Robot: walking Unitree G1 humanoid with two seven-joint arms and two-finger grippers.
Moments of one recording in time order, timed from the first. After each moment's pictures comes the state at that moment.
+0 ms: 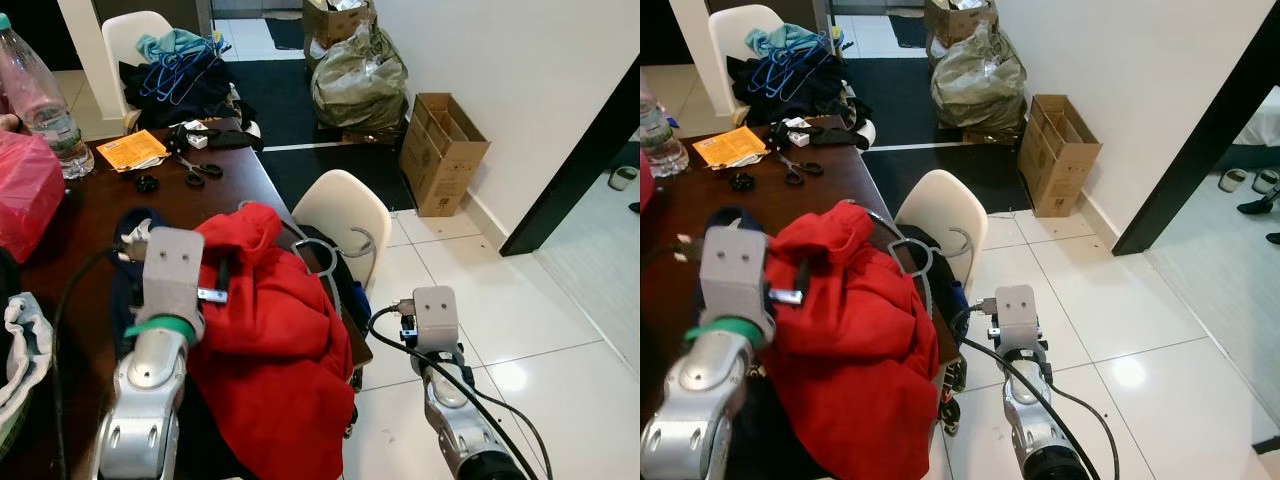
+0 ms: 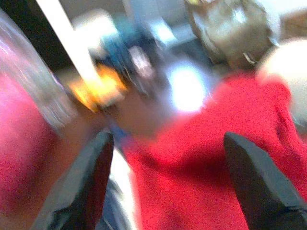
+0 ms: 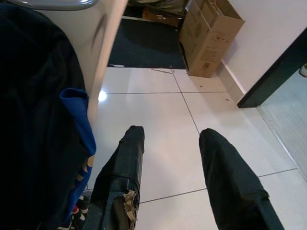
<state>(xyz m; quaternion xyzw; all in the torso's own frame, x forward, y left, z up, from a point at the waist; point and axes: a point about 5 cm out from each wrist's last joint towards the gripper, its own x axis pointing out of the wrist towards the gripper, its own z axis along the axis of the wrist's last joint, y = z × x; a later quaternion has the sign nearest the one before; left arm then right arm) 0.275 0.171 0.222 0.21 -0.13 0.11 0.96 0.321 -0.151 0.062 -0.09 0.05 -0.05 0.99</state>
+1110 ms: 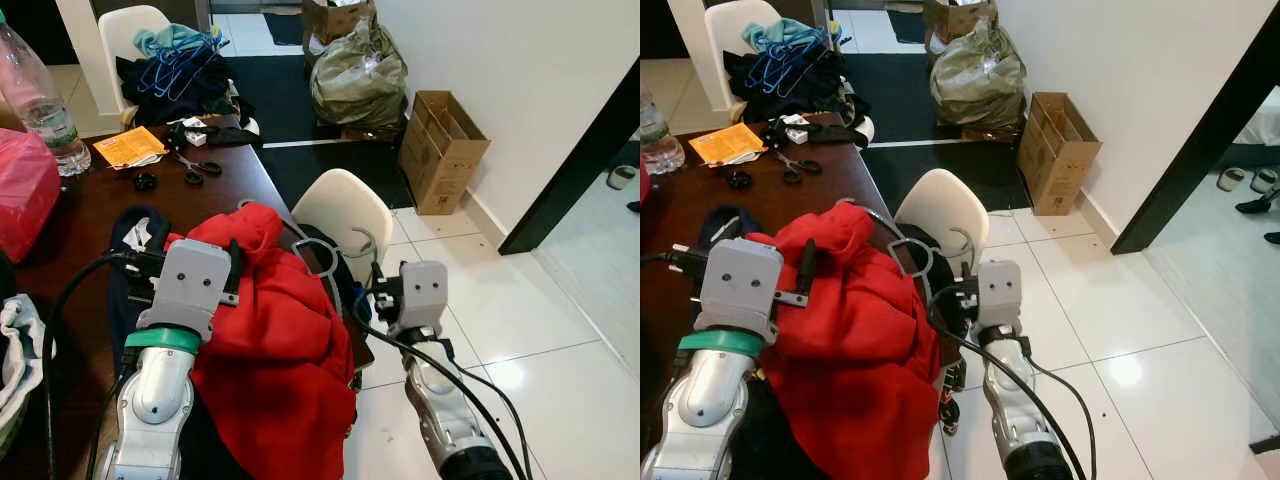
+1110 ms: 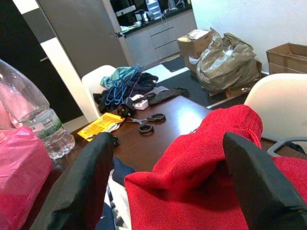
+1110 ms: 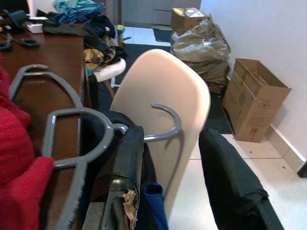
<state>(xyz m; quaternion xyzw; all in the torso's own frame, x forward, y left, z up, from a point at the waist) 0.250 0.154 0.204 0.19 -0.15 0.07 0.97 0.325 -0.111 0.116 -0.02 -0.10 0.05 0.99</state>
